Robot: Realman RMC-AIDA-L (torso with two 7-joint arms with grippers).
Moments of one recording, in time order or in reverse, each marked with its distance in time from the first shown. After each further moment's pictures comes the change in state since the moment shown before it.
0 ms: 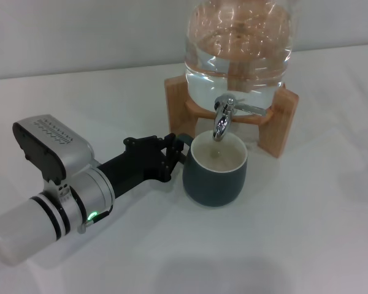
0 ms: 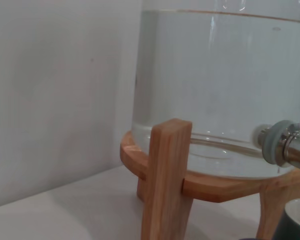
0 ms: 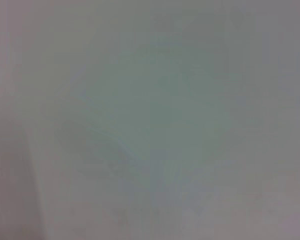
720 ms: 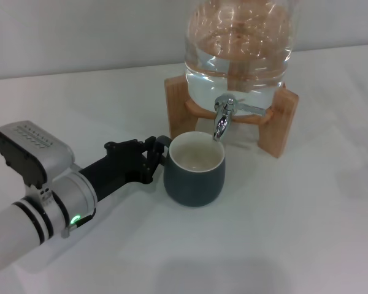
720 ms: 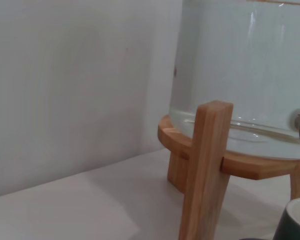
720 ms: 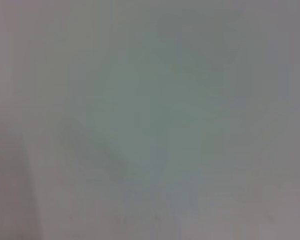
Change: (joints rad) left arm 0.038 0.006 0.003 0.050 0.000 -0.005 -0.035; right arm 0.007 0.000 0.002 -0.012 0.001 -0.005 0.006
